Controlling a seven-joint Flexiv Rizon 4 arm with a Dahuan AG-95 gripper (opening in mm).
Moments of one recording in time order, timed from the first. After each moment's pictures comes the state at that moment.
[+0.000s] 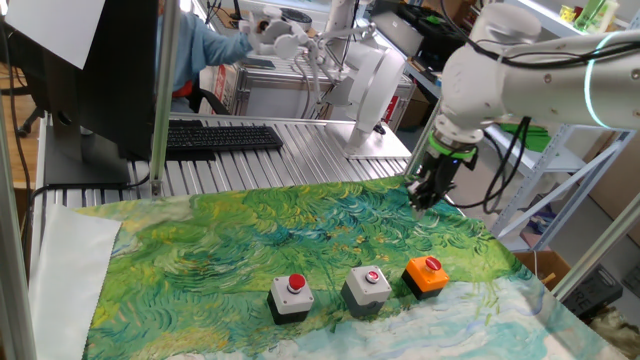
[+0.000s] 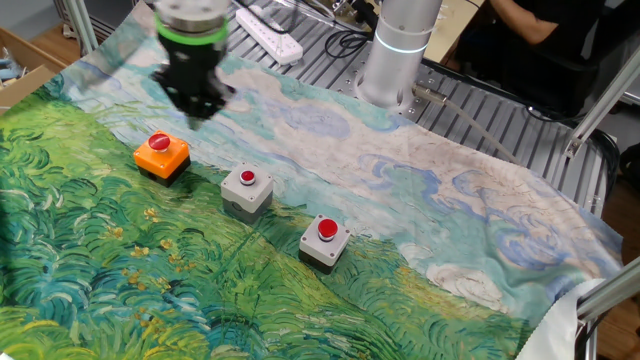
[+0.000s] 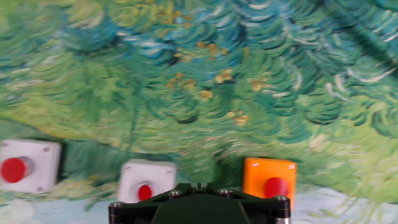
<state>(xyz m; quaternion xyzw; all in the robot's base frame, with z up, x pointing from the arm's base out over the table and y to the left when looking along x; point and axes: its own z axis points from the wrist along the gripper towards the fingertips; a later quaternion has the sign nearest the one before) 0.542 -0.178 0.221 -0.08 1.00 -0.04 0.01</state>
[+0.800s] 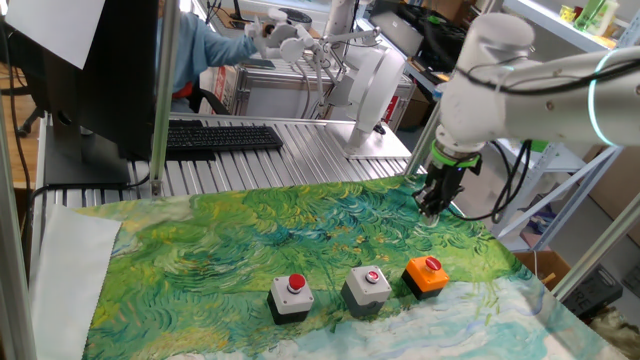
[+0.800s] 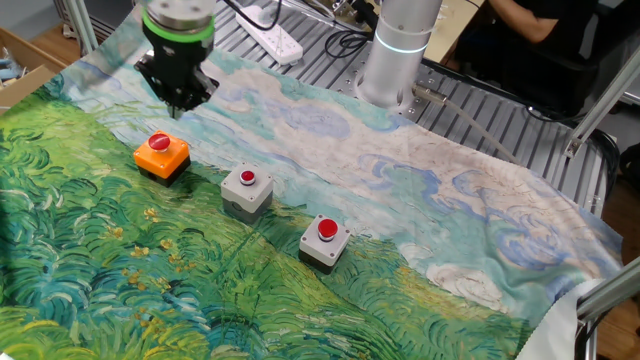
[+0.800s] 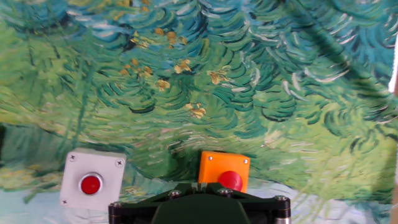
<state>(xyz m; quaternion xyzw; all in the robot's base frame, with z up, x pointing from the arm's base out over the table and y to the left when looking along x) 0.533 -0.199 0.213 -0.10 0.99 -0.12 0.01</state>
